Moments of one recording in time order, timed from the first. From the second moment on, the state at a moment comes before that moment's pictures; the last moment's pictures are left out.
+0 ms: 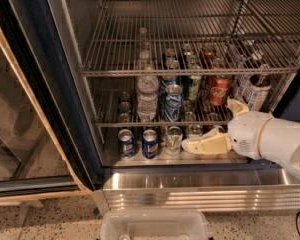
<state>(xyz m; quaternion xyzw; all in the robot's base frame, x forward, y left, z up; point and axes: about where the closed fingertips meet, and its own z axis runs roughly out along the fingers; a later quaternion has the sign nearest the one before) 0.484 -0.144 0.829 -0.33 0.78 0.18 0.51</state>
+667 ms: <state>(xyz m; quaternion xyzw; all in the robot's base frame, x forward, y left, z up) 0.499 -0.146 0.838 -0.30 0.77 0.16 0.53</state>
